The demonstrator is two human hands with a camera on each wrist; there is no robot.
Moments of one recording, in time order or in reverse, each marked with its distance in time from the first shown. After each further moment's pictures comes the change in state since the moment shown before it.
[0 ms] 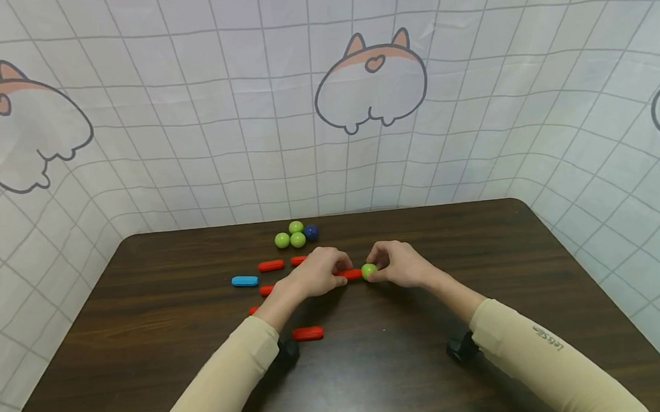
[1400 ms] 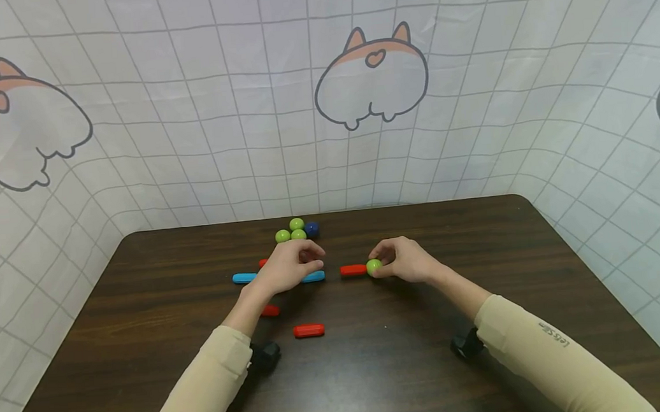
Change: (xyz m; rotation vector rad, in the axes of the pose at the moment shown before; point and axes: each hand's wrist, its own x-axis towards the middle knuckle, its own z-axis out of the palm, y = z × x) left_hand -0.039 -0.032 -0.021 -0.241 0.218 -0.107; right_hand -0.001 0.009 -0.004 0.063 -0.005 0.046
